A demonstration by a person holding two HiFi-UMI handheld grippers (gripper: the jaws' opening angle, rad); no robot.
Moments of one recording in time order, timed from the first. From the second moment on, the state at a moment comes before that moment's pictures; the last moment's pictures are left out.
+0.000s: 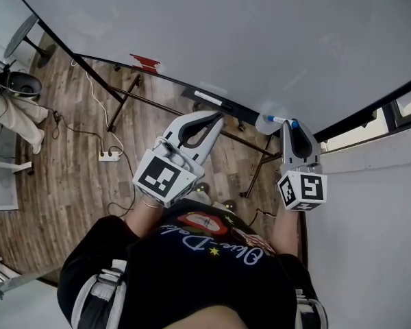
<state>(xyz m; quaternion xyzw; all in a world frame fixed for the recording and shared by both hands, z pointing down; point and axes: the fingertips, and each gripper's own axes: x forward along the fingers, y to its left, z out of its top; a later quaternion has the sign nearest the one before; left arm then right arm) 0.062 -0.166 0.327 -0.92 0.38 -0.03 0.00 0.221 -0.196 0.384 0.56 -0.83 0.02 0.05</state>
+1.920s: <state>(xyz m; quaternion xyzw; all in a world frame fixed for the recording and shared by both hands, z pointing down) 0.132 -0.163 0.307 -0.96 0.27 0.01 0.01 0.293 -0.105 0.282 0.61 -0.79 -0.01 -0.04</state>
